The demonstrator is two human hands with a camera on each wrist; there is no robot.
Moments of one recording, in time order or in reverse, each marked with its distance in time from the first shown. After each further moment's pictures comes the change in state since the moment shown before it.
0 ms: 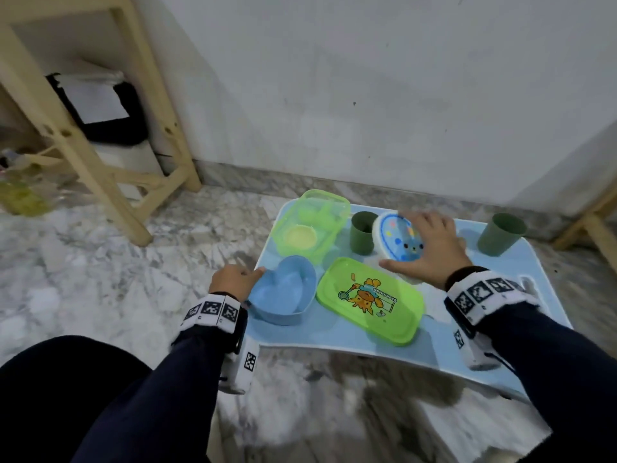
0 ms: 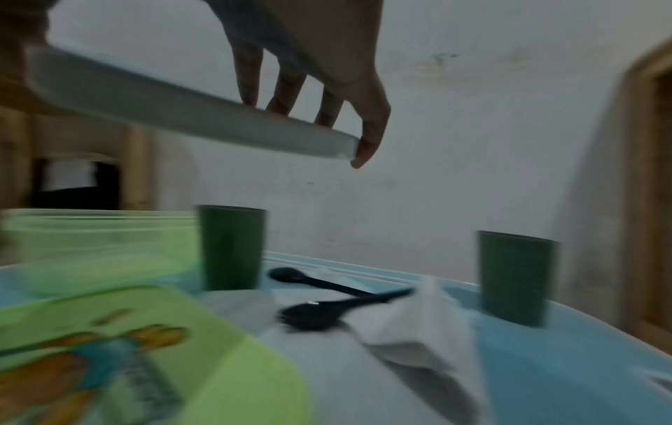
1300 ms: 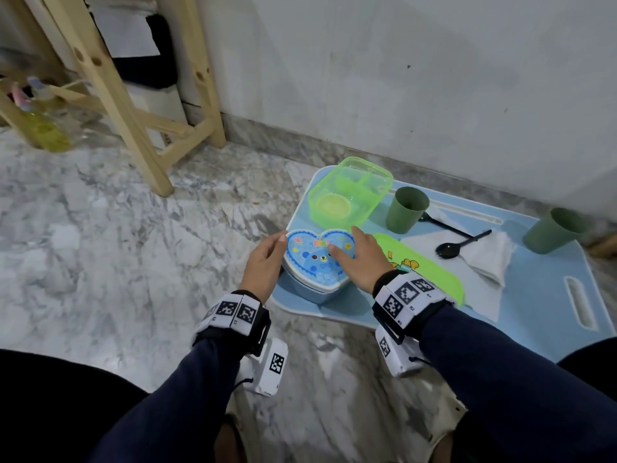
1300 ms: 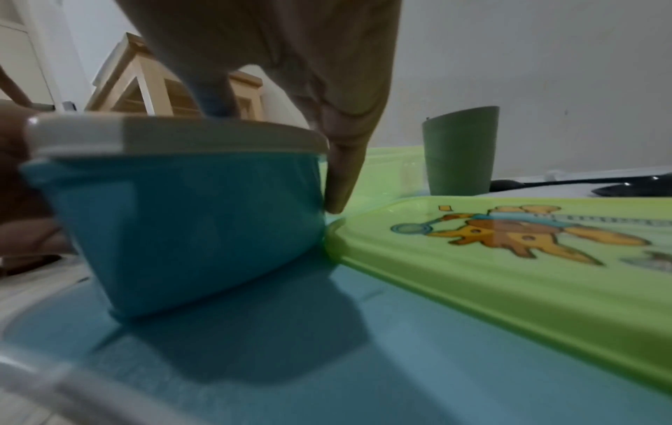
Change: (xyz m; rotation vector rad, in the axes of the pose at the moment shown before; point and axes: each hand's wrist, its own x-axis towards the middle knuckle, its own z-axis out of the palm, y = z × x) left_hand -0.013 -0.041 0.031 -0.845 -0.067 0.140; right_hand -0.015 -0.120 0.107 0.295 -0.374 0.072
